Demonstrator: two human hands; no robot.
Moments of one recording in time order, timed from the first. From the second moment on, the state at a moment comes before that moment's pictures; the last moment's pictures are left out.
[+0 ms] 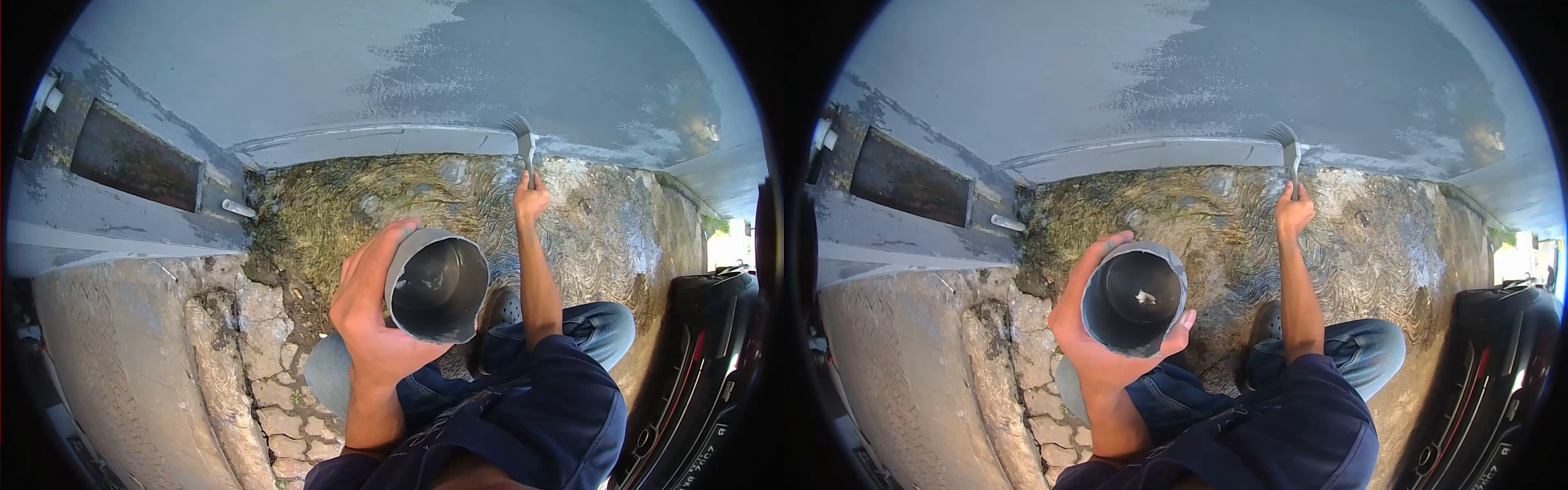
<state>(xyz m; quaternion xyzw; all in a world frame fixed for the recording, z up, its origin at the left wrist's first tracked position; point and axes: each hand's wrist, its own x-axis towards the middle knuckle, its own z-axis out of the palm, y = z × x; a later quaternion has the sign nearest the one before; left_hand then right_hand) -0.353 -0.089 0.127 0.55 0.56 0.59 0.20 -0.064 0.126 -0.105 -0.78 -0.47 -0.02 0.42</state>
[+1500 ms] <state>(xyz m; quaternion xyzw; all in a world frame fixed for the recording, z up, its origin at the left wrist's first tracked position) -0.340 -0.083 0.123 0.55 0.56 0.59 0.20 -0.295 0.050 -0.091 -0.60 -0.63 0.25 0.42</state>
